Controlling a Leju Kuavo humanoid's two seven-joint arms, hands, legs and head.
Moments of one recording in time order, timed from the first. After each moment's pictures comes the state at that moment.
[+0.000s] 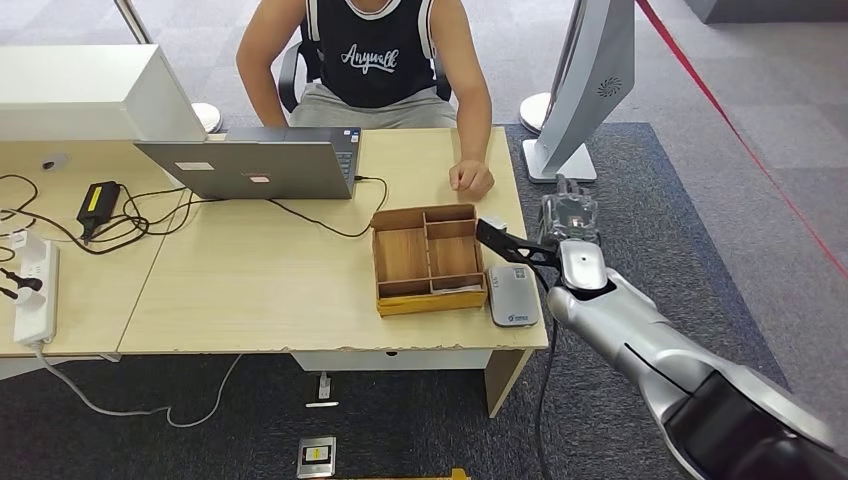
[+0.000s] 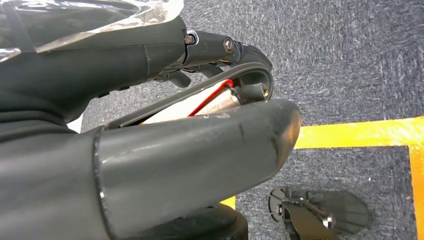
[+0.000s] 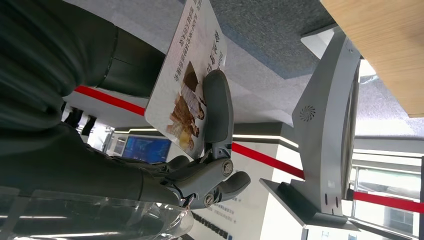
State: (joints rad) left arm -0.11 -0.01 -1.13 -0.30 0.79 0.66 0.07; right arm -0.88 -0.27 0.99 -0.61 0.75 -0.35 0.60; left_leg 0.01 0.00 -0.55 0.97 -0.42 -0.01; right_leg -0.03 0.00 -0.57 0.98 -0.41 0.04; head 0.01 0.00
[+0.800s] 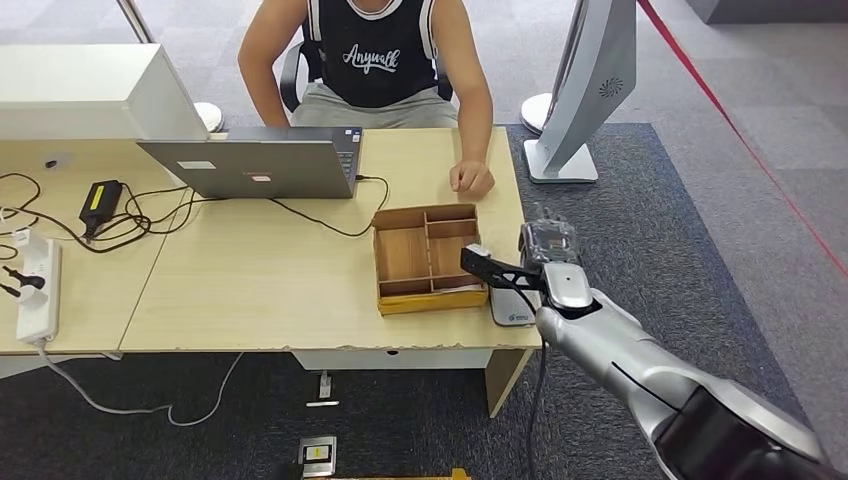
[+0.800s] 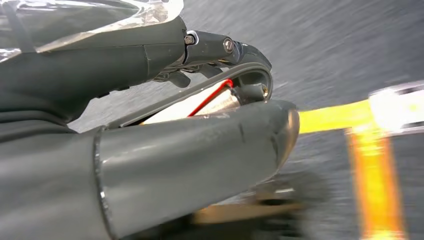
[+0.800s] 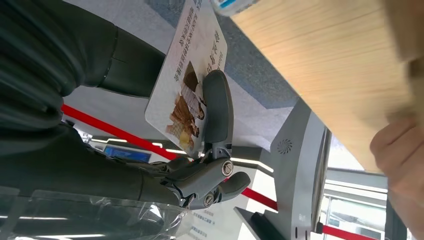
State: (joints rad) left arm -0.21 -0.05 -1.11 -0.32 0.65 0.66 0.10; right arm -0.83 -0.22 1.02 -0.61 0.70 -0.31 0.54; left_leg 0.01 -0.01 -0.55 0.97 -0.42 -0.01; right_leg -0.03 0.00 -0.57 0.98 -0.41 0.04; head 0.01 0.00
